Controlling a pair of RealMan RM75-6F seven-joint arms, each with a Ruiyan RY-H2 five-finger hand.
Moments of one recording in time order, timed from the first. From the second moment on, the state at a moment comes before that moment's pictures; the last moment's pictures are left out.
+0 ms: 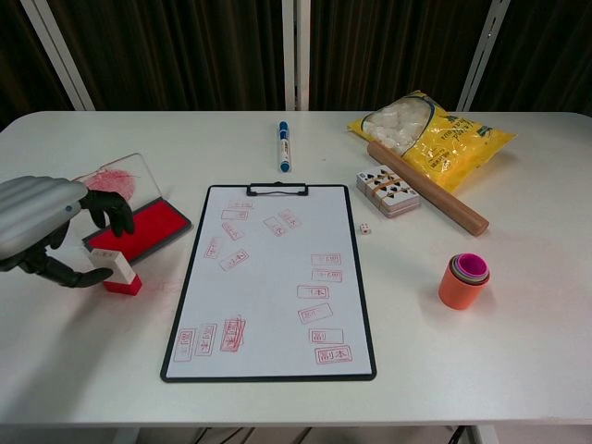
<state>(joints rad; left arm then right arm) -0.38 -1.66 -0.03 -1.40 1.42 1.20 0.34 0.00 -1.13 0.04 -1.49 -1.48 1.49 0.09</state>
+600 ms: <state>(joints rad) -0.39 -1.64 -0.03 -1.42 1.41 1.17 0.35 0.01 -1.12 0.04 -1.49 -1.48 1.48 0.09</state>
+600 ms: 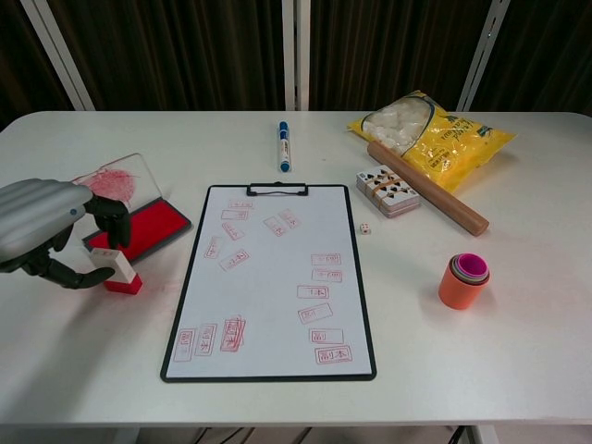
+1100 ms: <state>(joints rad) -0.40 -1.63 -0.03 -1.42 1.39 1.16 0.36 0.01 -1.12 0.04 -1.50 -1.48 1.47 0.08</state>
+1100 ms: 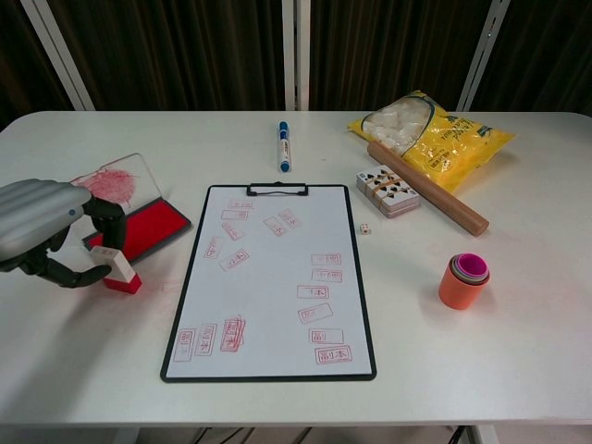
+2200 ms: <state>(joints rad) -0.40 -1.58 -0.08 -1.49 1.30 1.11 0.16 0.01 -1.12 0.04 -1.49 -1.48 1.46 0.09</state>
